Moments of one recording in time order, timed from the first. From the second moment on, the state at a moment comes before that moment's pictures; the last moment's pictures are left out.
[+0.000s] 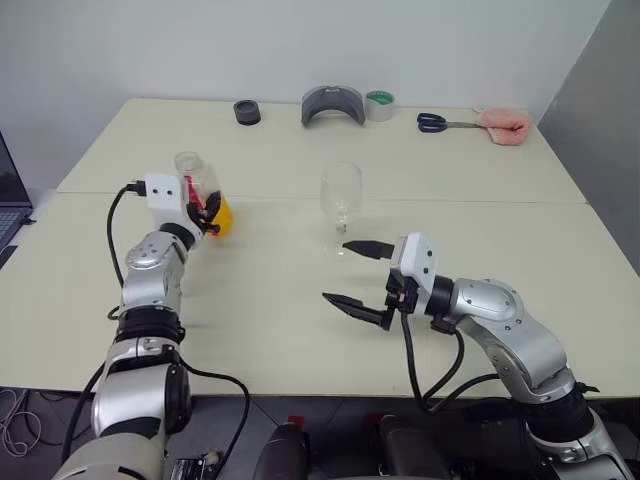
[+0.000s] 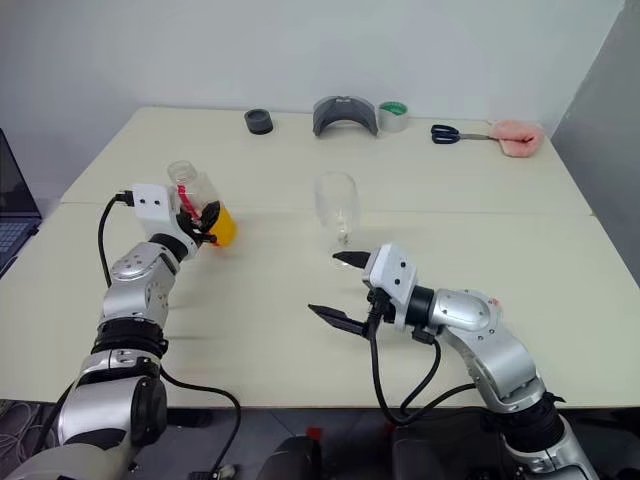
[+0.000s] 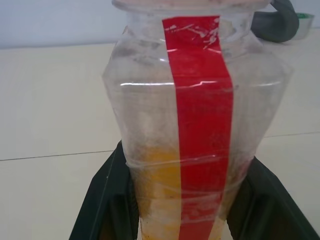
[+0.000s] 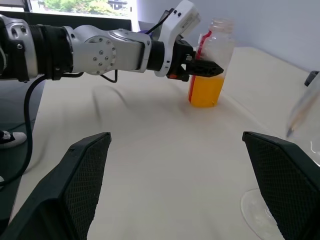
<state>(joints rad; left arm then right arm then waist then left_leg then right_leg) -0.69 0.47 0.21 0.67 -0.18 0.02 -0.42 -0.33 -0.41 0.25 -0.48 0.32 0.45 0.72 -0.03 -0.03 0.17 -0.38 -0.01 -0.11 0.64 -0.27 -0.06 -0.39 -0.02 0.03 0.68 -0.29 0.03</state>
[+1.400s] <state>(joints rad) -1.13 0.56 -0.26 0.99 0.52 -0.75 -0.16 -0.26 -0.45 -0.02 -0.48 0.38 0.43 0.58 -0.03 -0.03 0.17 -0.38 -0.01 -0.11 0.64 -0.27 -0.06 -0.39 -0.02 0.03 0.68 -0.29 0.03</state>
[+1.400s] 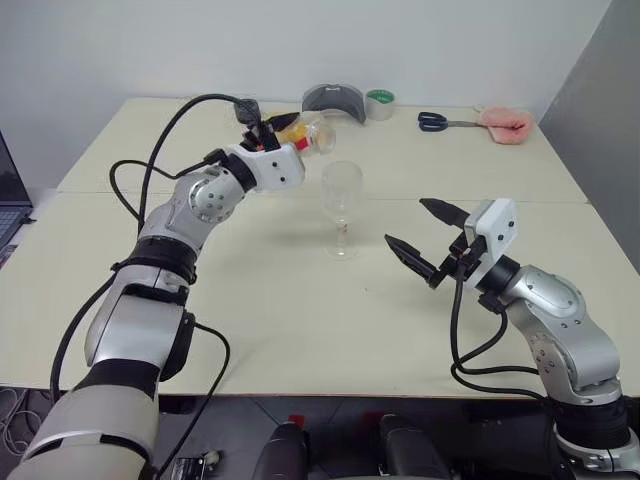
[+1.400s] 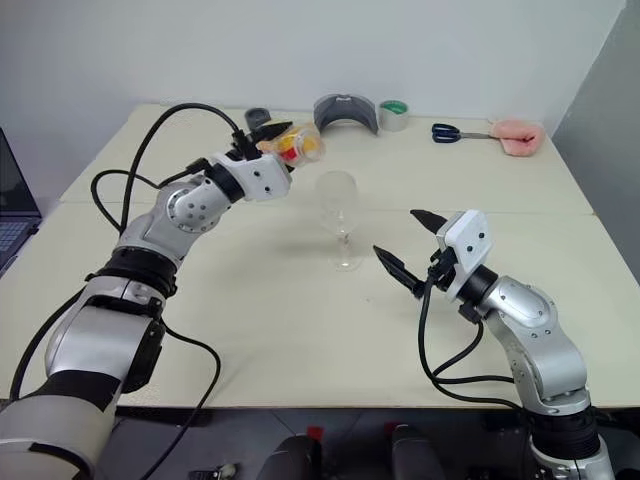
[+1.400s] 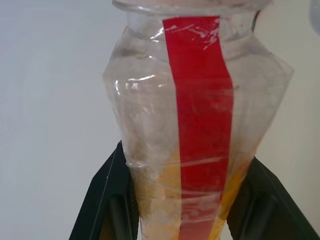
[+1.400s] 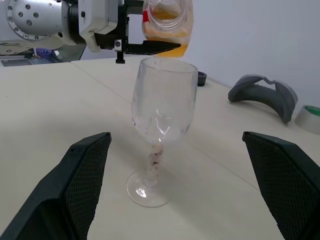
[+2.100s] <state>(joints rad) -1.23 0.61 -0.39 1.08 0.72 -0.82 0.09 -0.24 -0.46 -0.02 -0.52 0.45 0.45 0.59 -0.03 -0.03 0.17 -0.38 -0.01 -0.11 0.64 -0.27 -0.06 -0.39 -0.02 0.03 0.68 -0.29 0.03</state>
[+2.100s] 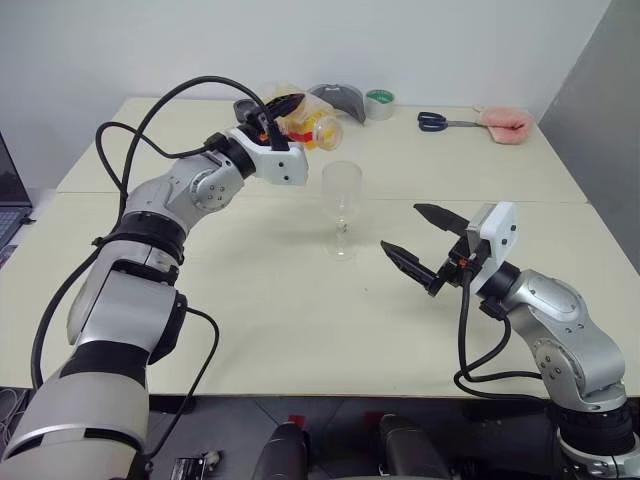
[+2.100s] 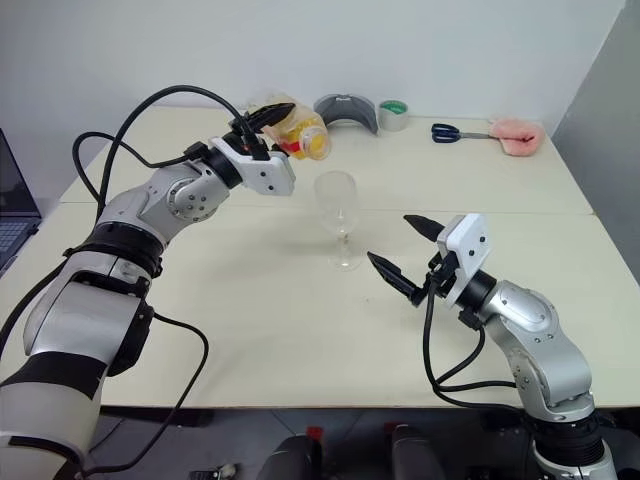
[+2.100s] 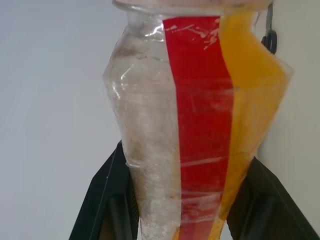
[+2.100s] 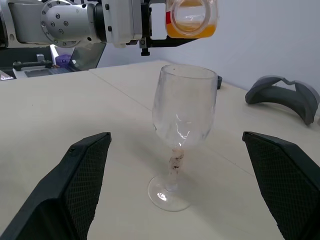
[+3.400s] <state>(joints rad) -1.31 0.63 -0.48 1.15 0.82 -0.81 0.23 -0.22 -0.44 0.04 -0.54 0.45 0.46 0.57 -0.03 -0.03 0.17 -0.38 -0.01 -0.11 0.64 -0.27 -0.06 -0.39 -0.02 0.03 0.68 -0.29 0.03</state>
